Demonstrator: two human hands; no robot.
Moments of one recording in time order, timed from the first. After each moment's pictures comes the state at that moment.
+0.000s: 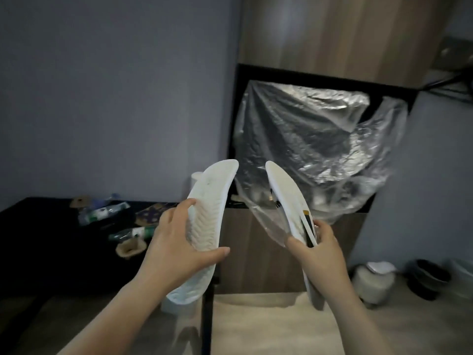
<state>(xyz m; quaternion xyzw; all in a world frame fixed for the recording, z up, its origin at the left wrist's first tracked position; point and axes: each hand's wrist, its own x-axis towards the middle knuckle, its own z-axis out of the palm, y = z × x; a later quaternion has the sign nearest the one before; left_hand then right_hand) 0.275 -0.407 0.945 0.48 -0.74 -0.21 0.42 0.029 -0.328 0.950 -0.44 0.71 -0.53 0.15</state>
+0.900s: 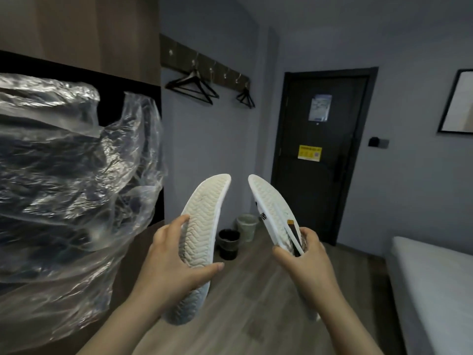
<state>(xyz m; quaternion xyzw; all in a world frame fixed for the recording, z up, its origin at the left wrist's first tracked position) -0.295 -0.390 0.949 0.09 -0.87 -0.36 0.33 -0.386 -0.156 0.955 -0.10 0.83 -0.54 -0.12</state>
